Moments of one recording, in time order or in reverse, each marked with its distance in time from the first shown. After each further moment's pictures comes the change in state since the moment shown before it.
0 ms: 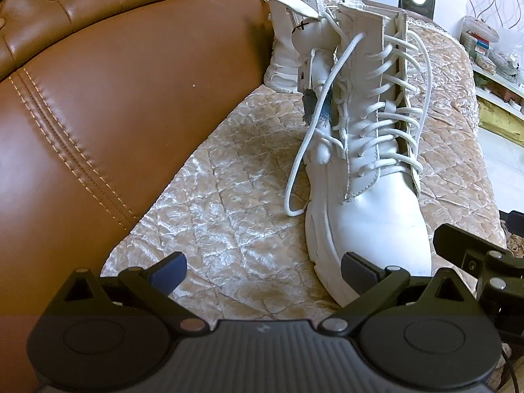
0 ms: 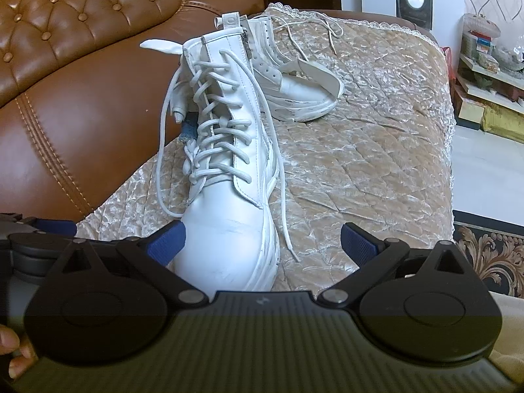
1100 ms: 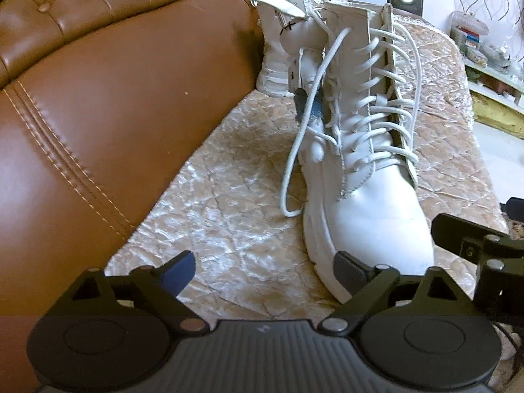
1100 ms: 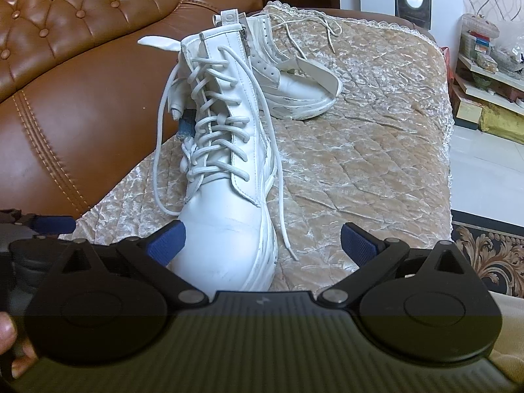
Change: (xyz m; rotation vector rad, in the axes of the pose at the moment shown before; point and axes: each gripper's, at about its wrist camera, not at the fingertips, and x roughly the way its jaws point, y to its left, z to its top) left arm 0.001 -0.005 -0.006 0.042 -0.027 -0.002; right arm 0.003 0.002 -0.001 -0.005 0.005 -0.015
